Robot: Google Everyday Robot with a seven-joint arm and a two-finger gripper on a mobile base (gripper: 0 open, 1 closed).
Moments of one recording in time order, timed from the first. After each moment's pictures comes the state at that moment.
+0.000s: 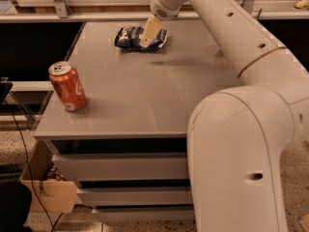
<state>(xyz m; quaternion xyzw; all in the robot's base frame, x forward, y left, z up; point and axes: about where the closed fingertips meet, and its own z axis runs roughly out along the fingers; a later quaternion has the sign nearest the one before) 0.835 -0.001 0.920 -0.58 0.72 -0.03 0.37</state>
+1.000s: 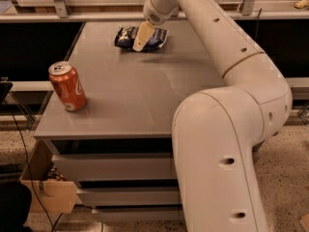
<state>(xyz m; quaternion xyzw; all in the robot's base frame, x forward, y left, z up) 0.847 0.028 0.896 -0.59 0.72 0.00 0.36</state>
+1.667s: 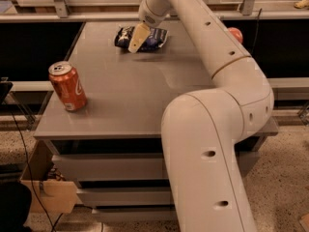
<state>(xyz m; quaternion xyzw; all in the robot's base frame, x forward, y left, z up) 0.854 0.046 0.884 -0.60 0.71 0.02 0.36</state>
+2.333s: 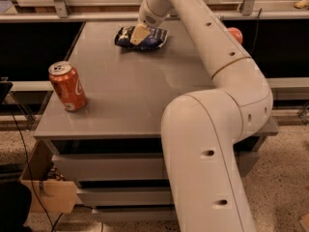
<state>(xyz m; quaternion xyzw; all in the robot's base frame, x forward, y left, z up) 0.854 0.044 0.883 -0.60 0.71 0.03 0.36</state>
